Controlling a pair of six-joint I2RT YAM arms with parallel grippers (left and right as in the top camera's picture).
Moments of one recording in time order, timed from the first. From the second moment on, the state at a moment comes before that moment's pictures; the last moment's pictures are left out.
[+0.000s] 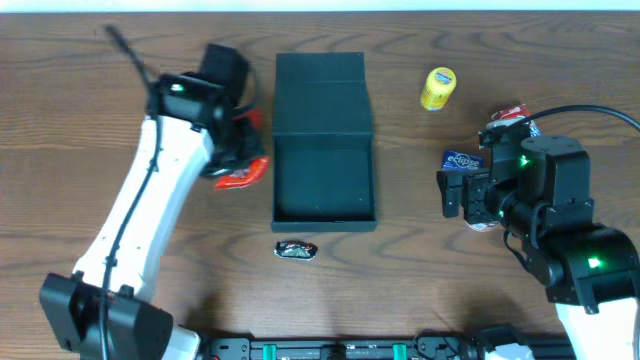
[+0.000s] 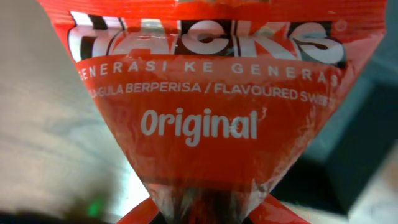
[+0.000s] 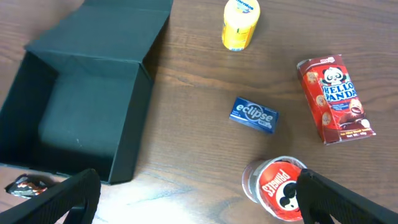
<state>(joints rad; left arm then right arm) -0.35 1.64 1.61 -1.36 0.02 -0.61 0.18 0.96 1.12 -0.98 -0.01 0.06</state>
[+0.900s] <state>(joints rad) -0.73 1.93 1.62 -1.09 0.08 -0.72 0.18 0.96 1.12 -0.99 0.01 0.06</state>
